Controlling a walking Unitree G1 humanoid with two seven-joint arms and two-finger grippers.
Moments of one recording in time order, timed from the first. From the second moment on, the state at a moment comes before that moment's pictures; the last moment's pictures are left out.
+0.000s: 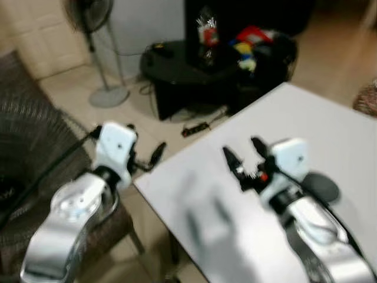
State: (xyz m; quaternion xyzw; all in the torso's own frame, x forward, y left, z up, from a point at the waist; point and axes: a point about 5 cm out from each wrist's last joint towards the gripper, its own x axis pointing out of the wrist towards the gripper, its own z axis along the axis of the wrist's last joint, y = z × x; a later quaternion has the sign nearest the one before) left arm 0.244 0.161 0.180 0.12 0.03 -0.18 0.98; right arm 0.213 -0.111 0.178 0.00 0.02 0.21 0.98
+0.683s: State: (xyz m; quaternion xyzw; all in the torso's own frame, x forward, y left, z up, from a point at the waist) left arm 0.244 0.165 0.184 0.09 0.01 -0.13 0.99; right arm 0.214 -0.122 0.171 0.01 0.04 0.19 0.98
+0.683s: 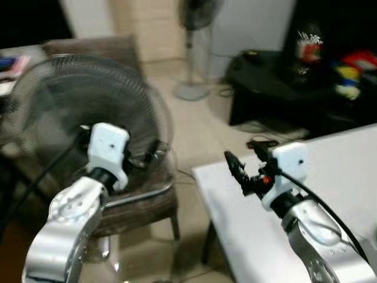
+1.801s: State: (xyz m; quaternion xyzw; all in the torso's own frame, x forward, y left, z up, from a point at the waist) left arm 0.239 0.178 0.174 0.10 0.04 -0.10 0.99; right arm 0.211 -0.119 0.159 0.04 0.06 0.21 0.97
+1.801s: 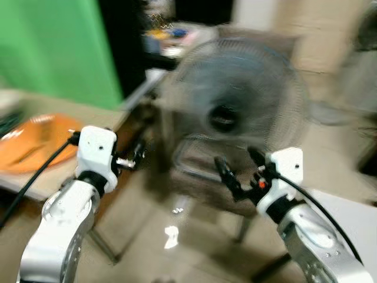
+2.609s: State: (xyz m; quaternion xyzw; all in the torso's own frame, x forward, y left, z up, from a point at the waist) left arm 0.236 0.179 0.183 0.09 0.01 -0.09 0.99; right arm 0.211 -0.119 0.155 0.03 0.07 0.24 0.97
